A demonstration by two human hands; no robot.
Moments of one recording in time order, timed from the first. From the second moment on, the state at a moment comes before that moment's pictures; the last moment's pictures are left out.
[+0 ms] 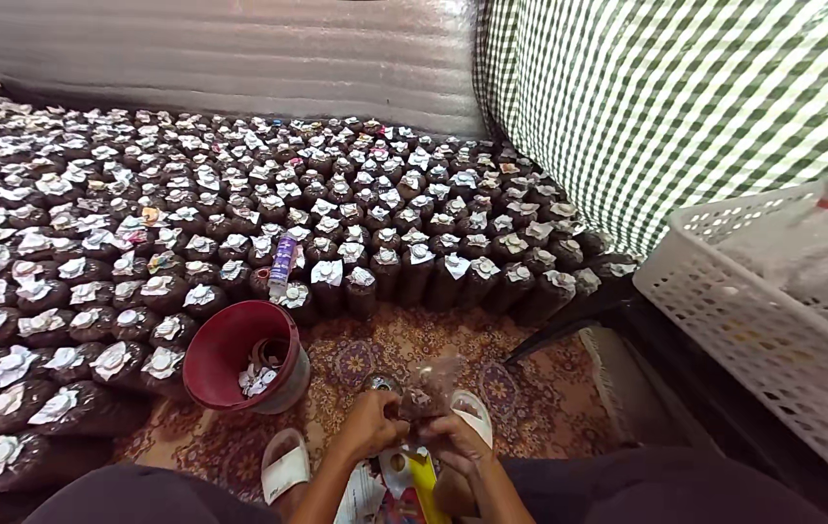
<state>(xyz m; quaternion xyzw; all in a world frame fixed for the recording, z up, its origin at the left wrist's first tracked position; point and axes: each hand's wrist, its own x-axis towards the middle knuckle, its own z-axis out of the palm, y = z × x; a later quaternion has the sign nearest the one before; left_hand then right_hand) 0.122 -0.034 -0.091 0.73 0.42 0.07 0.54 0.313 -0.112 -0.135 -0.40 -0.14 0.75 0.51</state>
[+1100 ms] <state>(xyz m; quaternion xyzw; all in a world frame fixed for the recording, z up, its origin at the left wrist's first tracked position) 0.088 -0.033 -0.197 0.67 0.62 -0.06 0.41 0.241 -0.028 -0.100 -0.81 -0.48 0.31 -0.13</state>
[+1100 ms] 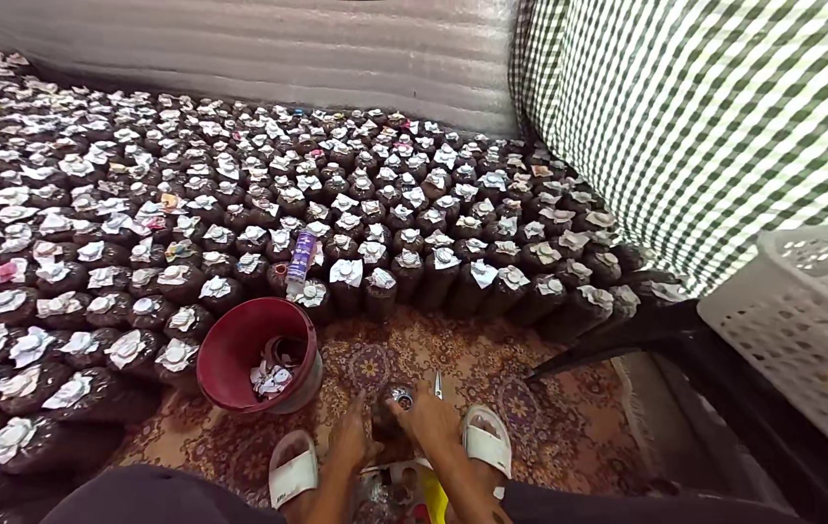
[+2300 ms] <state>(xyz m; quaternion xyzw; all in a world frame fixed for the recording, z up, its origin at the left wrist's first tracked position) 0.102 -0.036 -0.166 0.74 0.56 0.11 0.37 0.303 -0.035 -0.019 -0.61 -0.74 0.23 -0.14</state>
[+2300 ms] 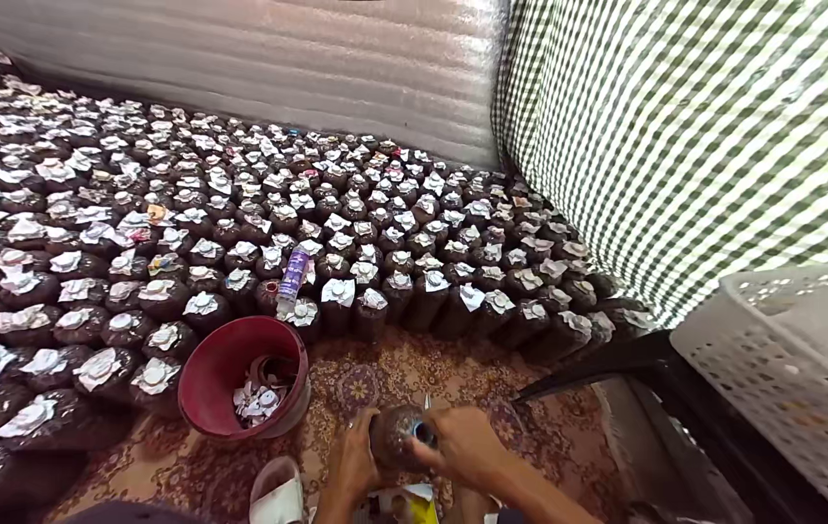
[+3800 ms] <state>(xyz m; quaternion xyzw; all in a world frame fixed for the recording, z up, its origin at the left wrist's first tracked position) 0.109 -0.072 -0.201 0.66 0.64 -0.15 0.36 0.330 -0.086 -0.044 -0.79 -0.47 0.40 0.01</state>
